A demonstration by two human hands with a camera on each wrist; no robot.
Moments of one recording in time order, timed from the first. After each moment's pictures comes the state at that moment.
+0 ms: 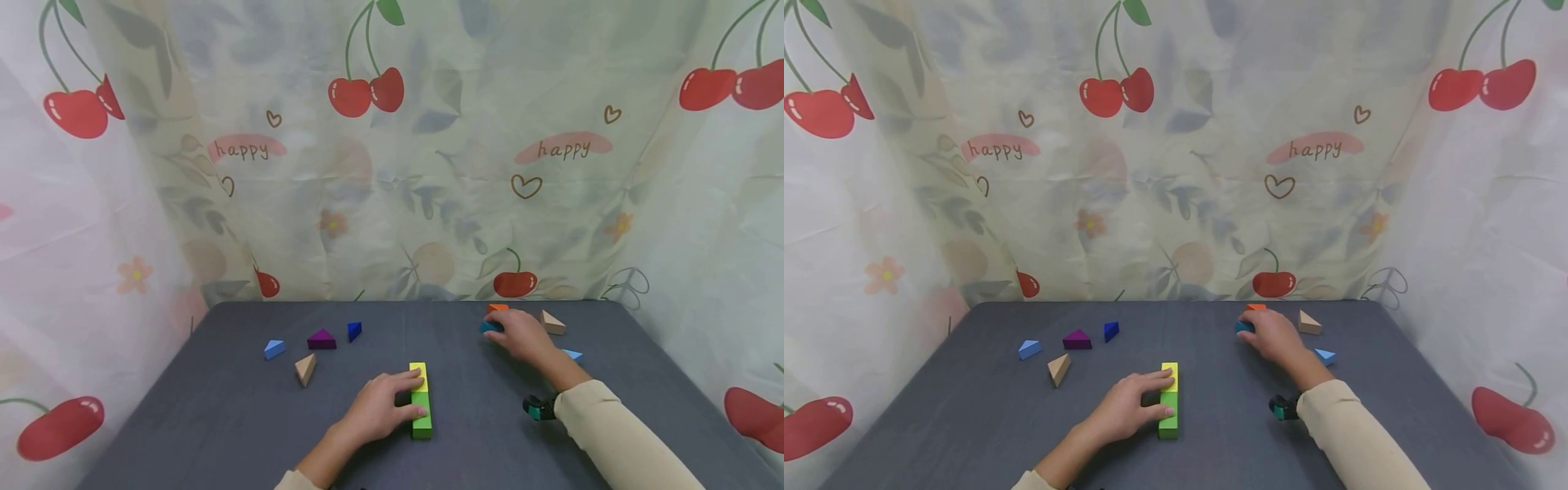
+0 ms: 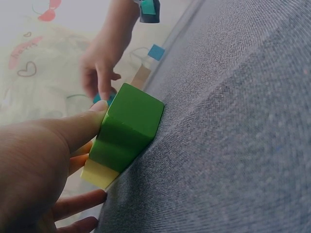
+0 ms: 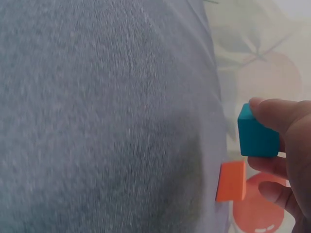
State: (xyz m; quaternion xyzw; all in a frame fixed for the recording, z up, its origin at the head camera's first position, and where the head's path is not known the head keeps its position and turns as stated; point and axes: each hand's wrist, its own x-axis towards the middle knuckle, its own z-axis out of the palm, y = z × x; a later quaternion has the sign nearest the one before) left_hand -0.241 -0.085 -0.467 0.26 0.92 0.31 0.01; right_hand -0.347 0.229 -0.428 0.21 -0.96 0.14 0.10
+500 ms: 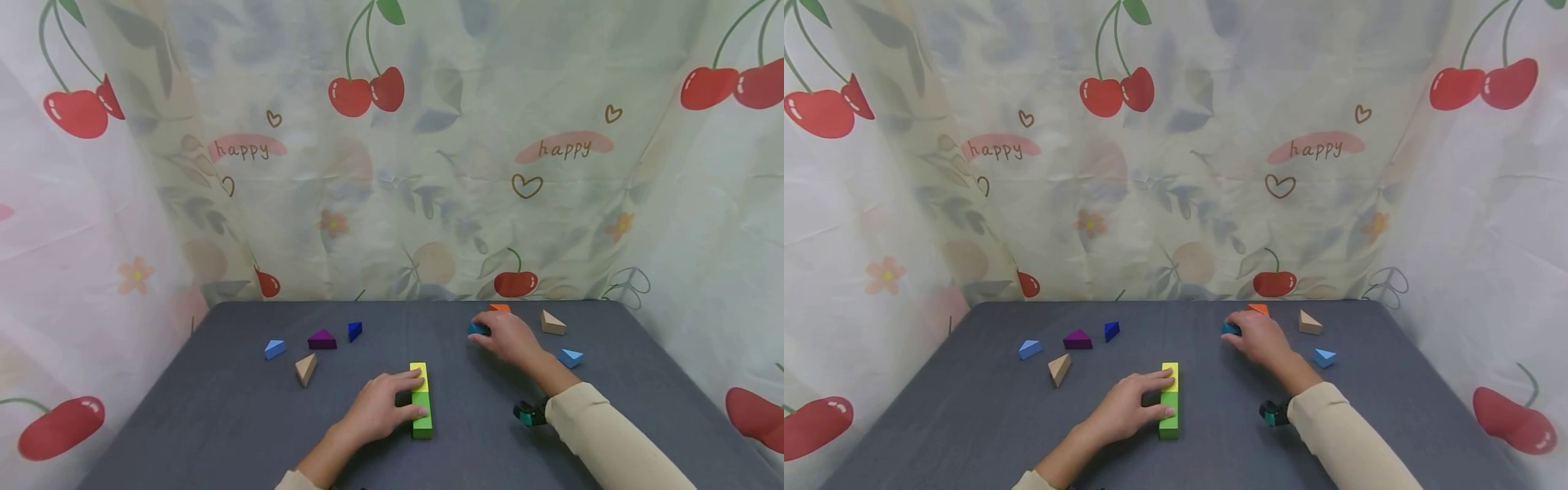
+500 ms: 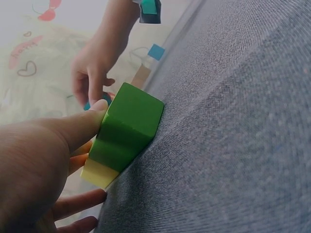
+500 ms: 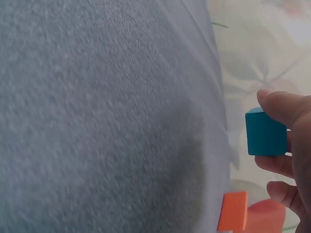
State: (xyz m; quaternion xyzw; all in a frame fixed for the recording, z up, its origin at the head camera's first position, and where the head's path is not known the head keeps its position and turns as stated) left_hand -0.240 -0.085 -0.464 0.25 0.92 0.31 0.02; right_hand -0.339 0.203 -0.427 0.23 -0.96 0.15 0.11
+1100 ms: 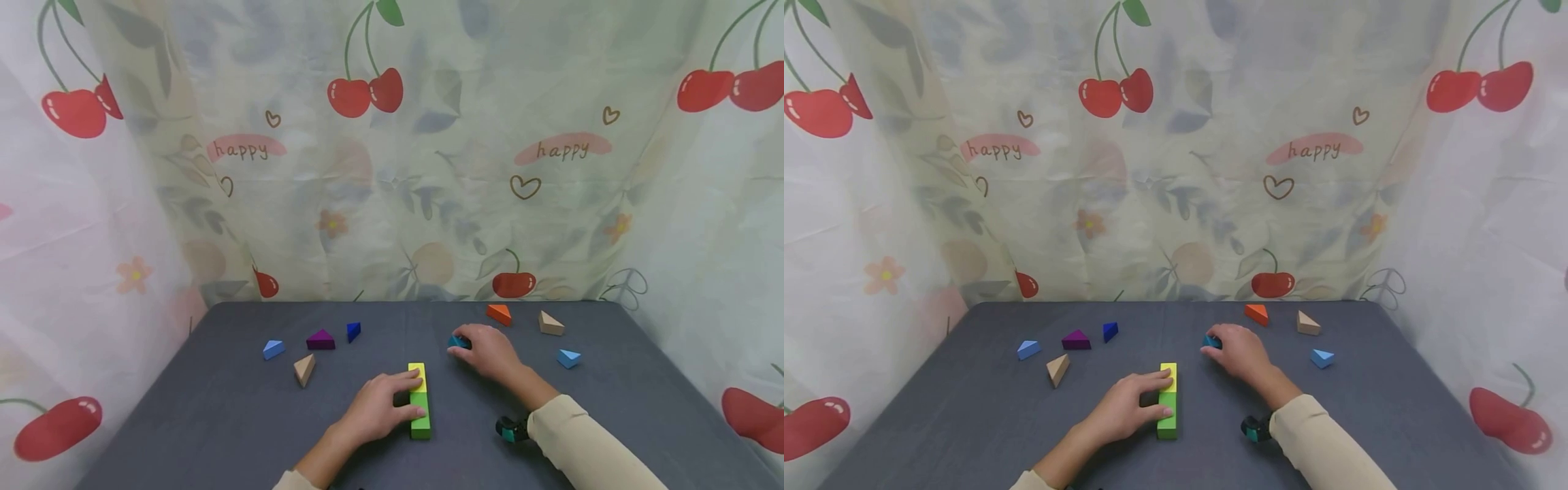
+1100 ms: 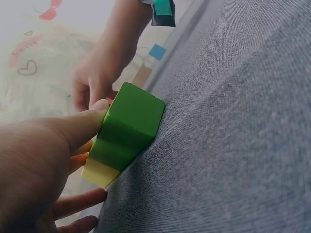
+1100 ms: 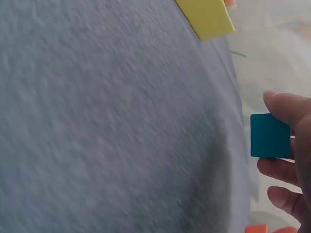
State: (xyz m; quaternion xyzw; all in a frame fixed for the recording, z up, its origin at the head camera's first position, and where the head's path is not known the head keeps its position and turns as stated) left_hand -0.242 -0.085 -0.465 0.25 0.92 0.31 0.03; right_hand -0.326 0.170 -0.446 0.20 -0.96 0.16 0.11
